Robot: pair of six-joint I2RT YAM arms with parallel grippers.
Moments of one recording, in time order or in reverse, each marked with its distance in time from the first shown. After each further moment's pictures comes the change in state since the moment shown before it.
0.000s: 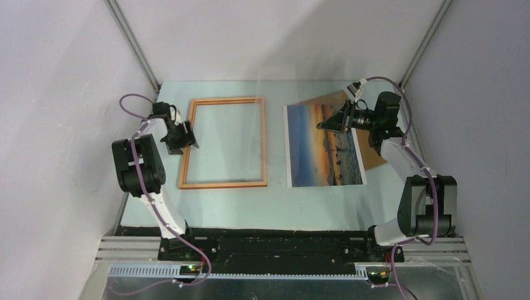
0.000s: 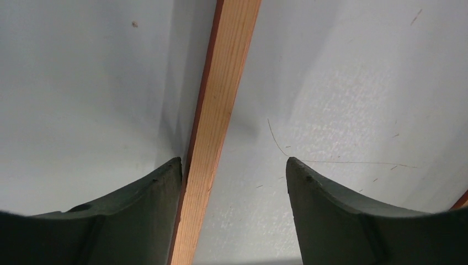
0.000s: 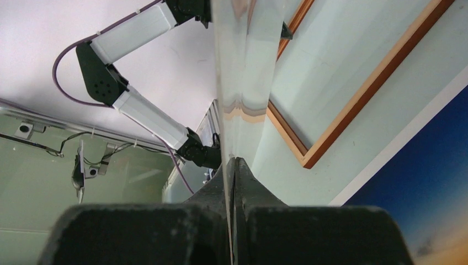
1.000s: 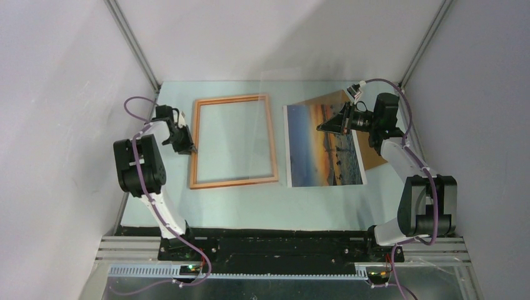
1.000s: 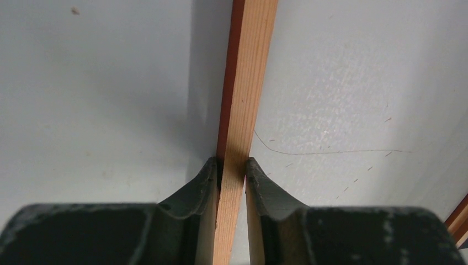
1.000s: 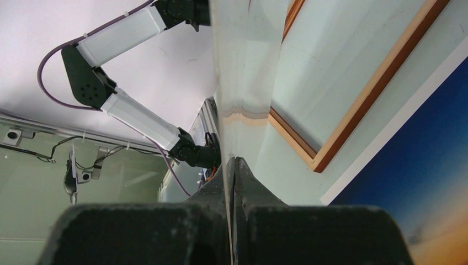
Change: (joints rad) left arm -0.016 0.011 -0.047 0.039 0.064 0.019; right arm 0.008 0.000 0.000 -0.093 0.025 -0.077
